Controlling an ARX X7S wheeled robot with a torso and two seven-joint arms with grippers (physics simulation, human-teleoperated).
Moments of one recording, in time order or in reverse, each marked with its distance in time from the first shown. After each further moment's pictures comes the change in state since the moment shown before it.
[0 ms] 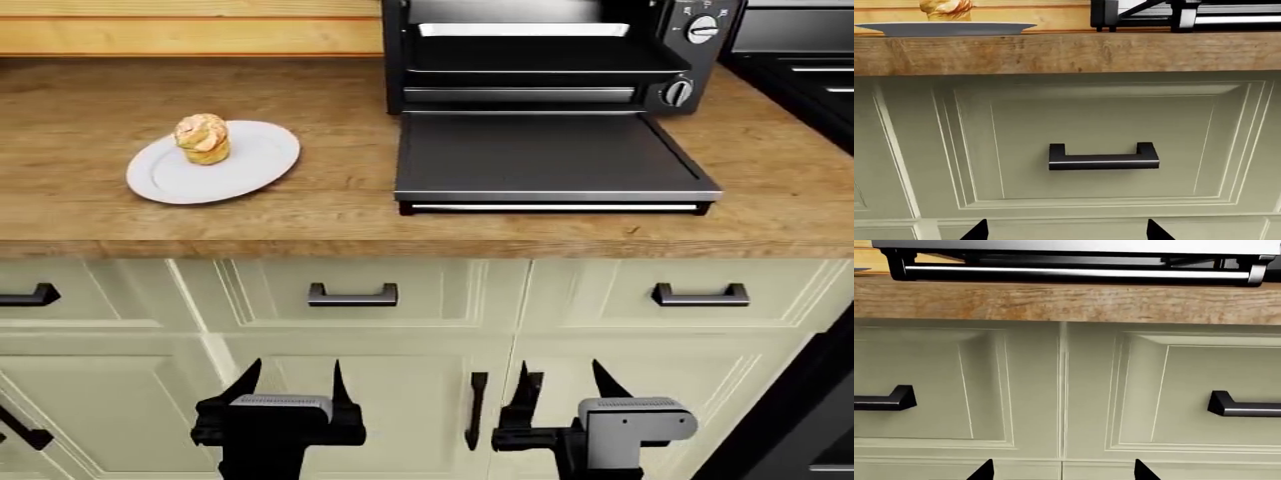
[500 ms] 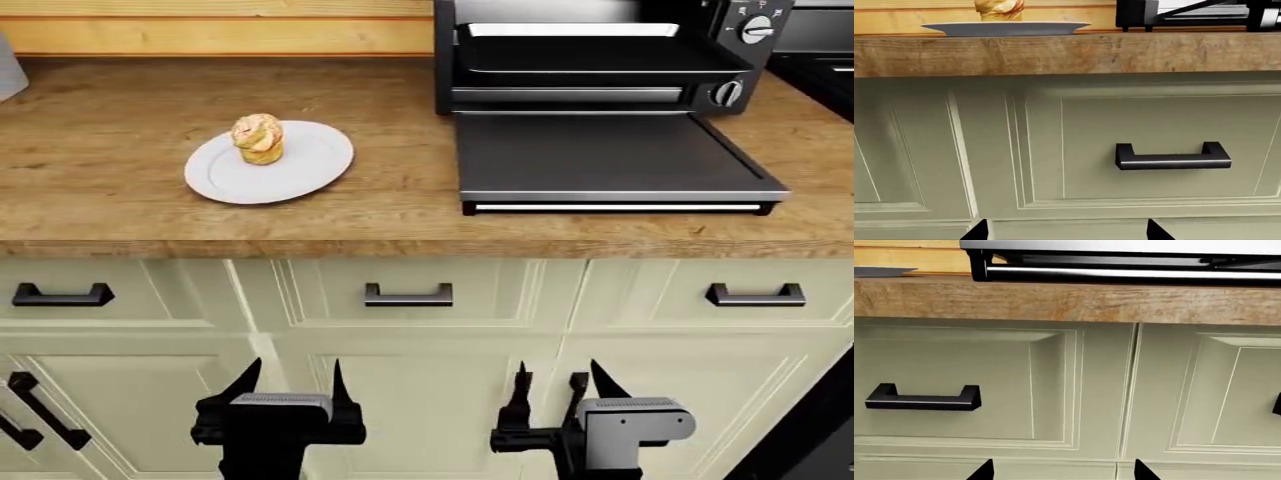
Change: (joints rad) left arm -0.006 -0.012 0.016 -0.003 -0.011 0.002 -0.015; right arm 0.001 0.014 -0.019 -0.003 0.011 0.001 0.011
